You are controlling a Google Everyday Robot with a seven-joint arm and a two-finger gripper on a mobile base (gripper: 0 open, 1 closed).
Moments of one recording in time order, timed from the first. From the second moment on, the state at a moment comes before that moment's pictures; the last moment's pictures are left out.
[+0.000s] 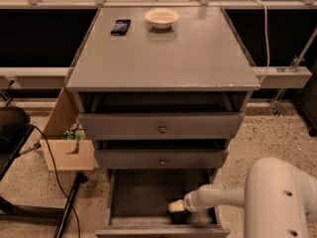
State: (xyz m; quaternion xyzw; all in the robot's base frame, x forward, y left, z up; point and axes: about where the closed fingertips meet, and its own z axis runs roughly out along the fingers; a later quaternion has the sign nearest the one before) arm 0.515 -0.118 0.171 -0.12 0.97 0.20 0.10
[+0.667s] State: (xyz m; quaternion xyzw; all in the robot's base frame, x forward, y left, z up) arm 0.517 -0.118 0.165 -0.13 0.97 0.19 0.11
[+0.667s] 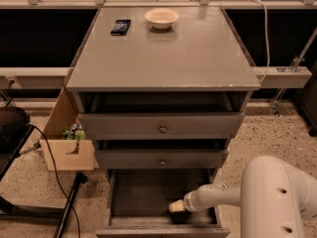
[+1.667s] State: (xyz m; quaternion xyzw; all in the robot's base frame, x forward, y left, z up) arm 0.534 -0.113 0.146 -0.14 0.97 0.18 0.11
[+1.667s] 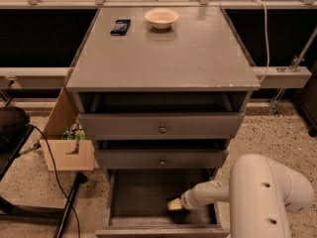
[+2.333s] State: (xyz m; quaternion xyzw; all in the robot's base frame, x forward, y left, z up) arm 0.534 -0.114 0.146 -0.14 0.97 0.17 0.10
